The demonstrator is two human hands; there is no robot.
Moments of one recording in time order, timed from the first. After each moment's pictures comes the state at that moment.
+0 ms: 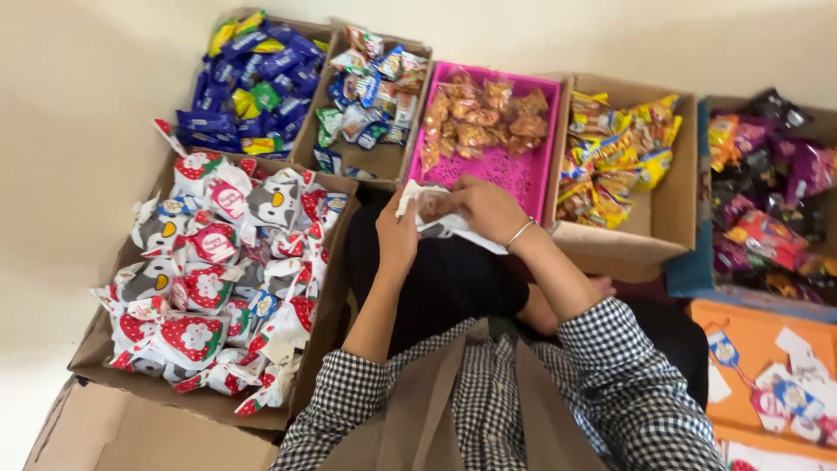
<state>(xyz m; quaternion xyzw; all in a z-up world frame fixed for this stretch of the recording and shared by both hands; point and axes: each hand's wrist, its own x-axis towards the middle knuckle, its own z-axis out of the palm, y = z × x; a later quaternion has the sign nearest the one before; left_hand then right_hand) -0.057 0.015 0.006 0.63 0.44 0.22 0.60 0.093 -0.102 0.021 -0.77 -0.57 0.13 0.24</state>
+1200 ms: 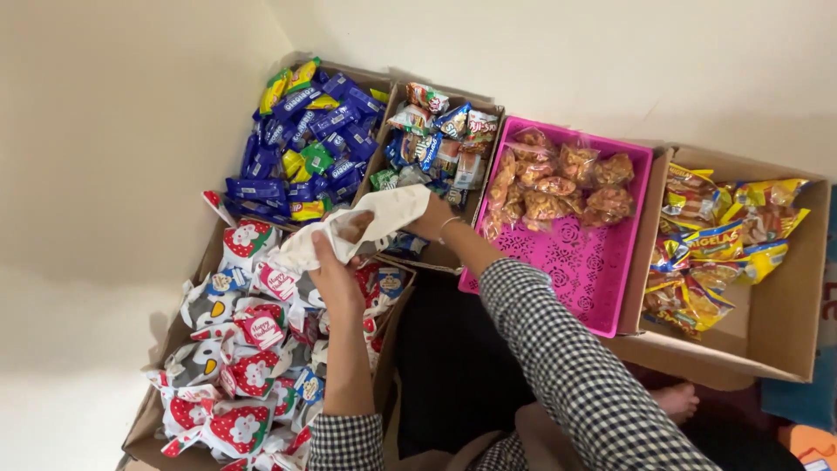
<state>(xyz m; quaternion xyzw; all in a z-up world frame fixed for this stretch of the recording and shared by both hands) -0.067 0.218 0.004 0.31 0.56 0.48 0.60 0.124 0.194 -0.118 -0.78 -0.46 0.32 0.28</state>
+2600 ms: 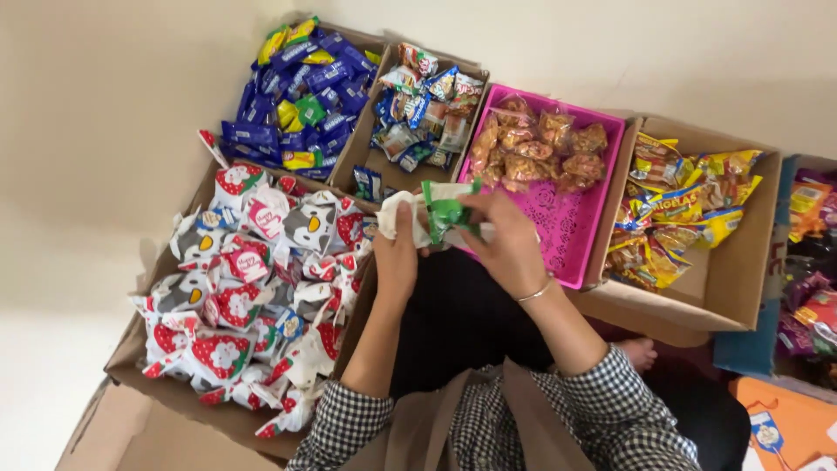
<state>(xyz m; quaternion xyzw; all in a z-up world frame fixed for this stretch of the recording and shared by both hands) -0.054 0.067 0.048 0.56 0.44 0.35 0.60 0.075 -0.045 0.059 -0.70 -0.50 0.01 0.51</state>
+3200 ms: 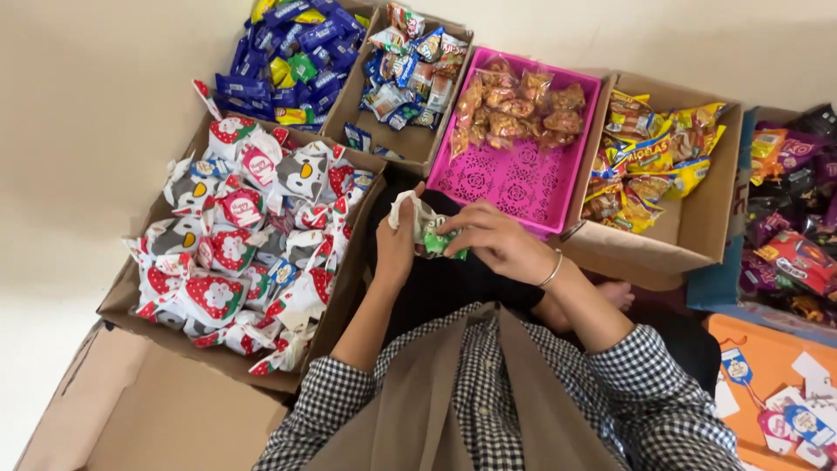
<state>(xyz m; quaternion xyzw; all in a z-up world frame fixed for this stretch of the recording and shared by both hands) -0.119 -0.002 0.036 0.65 0.38 0.26 0.60 0.037 -0.132 0.057 -0.49 -0.72 0.10 0.48</state>
